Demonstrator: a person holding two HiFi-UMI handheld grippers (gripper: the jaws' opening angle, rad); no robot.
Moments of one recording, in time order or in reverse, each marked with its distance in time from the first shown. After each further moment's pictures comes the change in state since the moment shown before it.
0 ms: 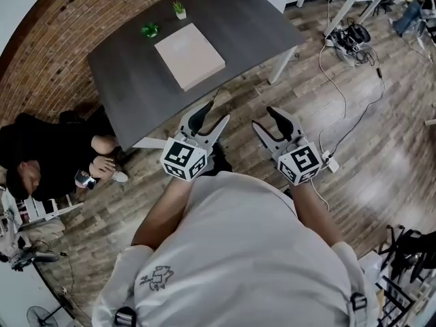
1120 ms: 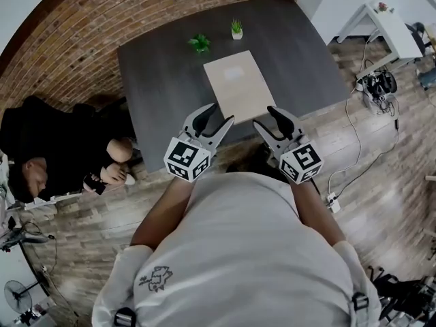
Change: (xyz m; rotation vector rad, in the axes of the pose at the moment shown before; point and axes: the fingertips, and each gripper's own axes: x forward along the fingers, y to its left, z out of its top) left arm -0.013 0.255 0.037 -0.037 -0.021 0.160; right arm 0.281 0.008 0.044 -0.021 0.043 0.207
